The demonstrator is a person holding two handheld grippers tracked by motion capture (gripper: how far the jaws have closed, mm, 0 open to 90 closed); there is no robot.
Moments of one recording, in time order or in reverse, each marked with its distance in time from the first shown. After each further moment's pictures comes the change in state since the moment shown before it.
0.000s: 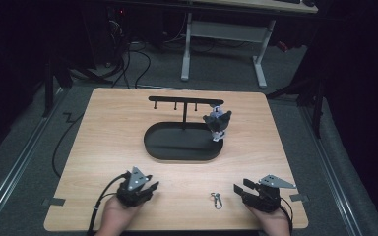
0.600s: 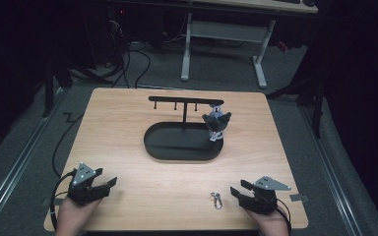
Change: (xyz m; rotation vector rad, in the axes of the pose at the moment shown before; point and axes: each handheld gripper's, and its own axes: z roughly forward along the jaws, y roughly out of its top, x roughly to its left) left arm 0.078 -0.043 -0.056 -0.038 0.113 -0.137; right arm 0.016 0.001 0.002 0.024 -0.013 -0.104
